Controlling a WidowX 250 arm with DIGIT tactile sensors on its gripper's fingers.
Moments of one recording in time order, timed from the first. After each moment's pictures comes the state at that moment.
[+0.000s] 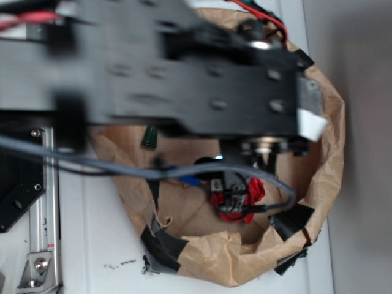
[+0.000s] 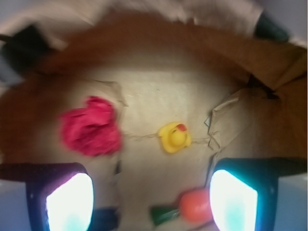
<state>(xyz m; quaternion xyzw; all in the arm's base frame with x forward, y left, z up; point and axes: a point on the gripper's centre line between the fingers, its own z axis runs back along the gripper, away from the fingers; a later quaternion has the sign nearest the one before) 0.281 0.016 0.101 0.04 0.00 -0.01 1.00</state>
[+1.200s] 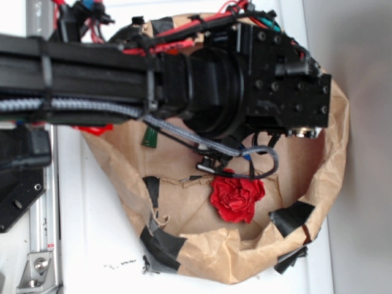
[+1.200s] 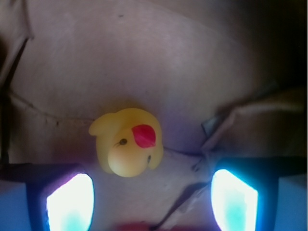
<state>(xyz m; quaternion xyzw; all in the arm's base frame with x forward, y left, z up) 0.280 0.048 0.044 0.08 0.12 -0.19 0.97</state>
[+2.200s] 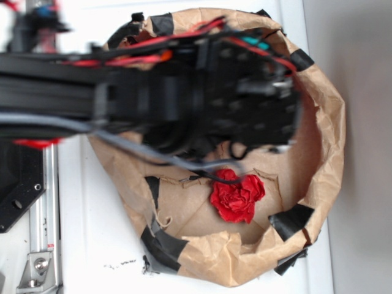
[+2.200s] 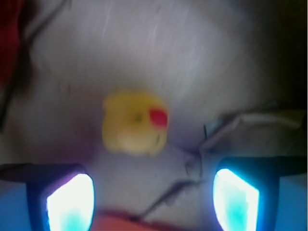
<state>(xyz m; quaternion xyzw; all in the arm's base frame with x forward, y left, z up) 0.269 0.047 0.051 0.12 0.07 -0.30 0.94</state>
